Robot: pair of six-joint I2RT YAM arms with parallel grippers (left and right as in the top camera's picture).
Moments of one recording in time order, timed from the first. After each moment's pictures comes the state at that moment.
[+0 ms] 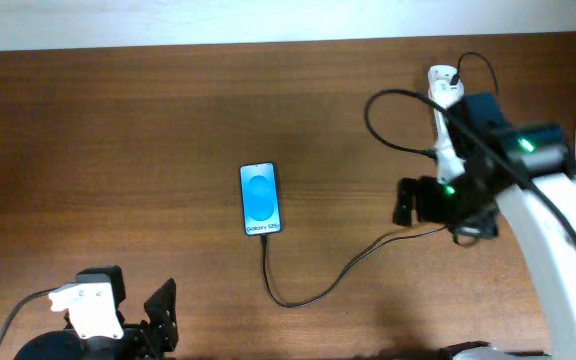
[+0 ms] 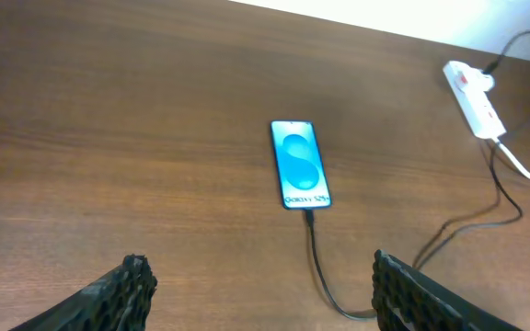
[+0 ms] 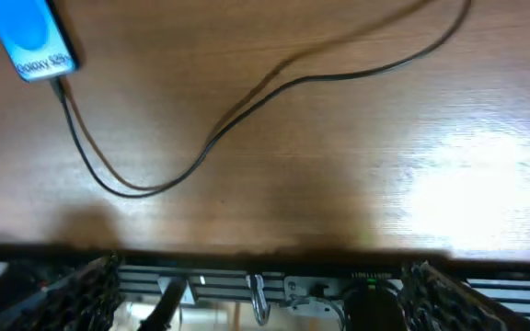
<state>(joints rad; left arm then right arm) -0.06 0.40 1.08 -1.26 0.12 -0.22 0.15 1.41 1.54 -1.62 -0.16 0.31</state>
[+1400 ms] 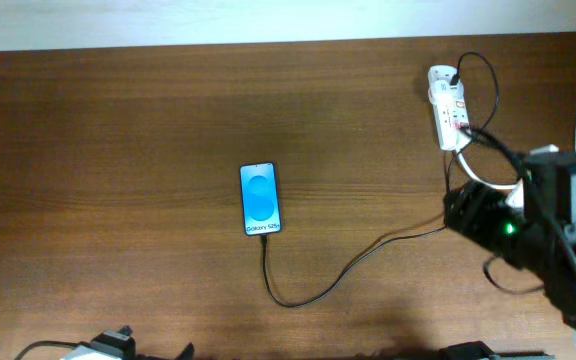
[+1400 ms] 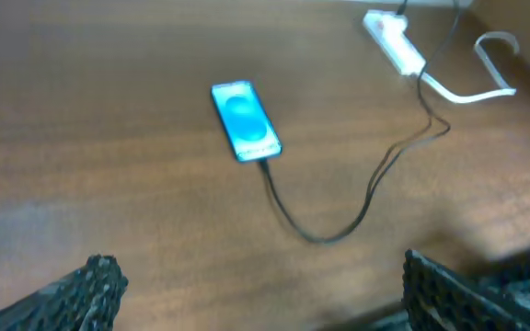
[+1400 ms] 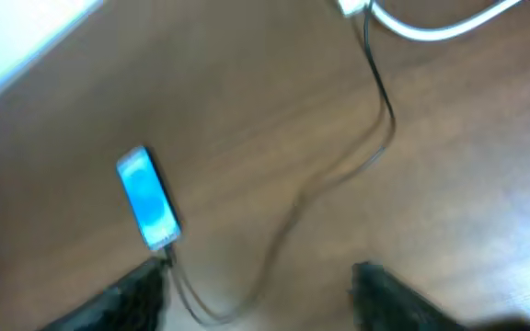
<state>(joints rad) -0.23 0.17 1.08 -1.45 0.16 -0.17 0.14 1.06 1.54 -1.40 0.00 0.69</state>
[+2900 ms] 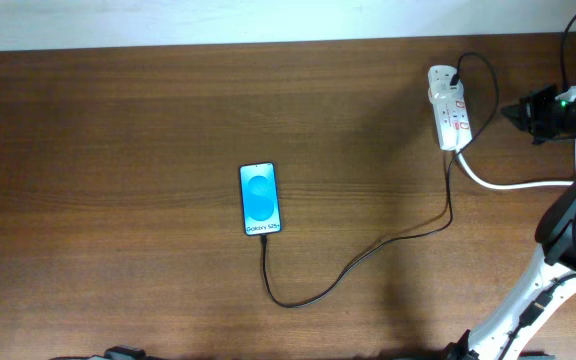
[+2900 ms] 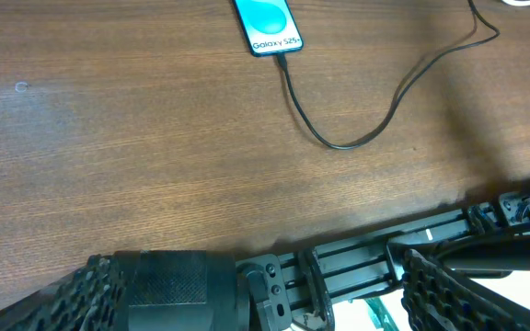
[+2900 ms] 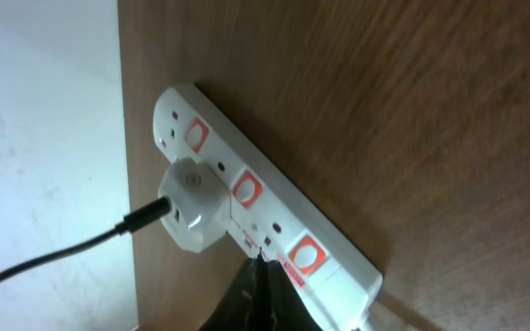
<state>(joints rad) -0.23 0.17 1.08 -1.69 0.16 -0.17 -0.55 2.30 1.91 -0.76 -0.69 0.70</state>
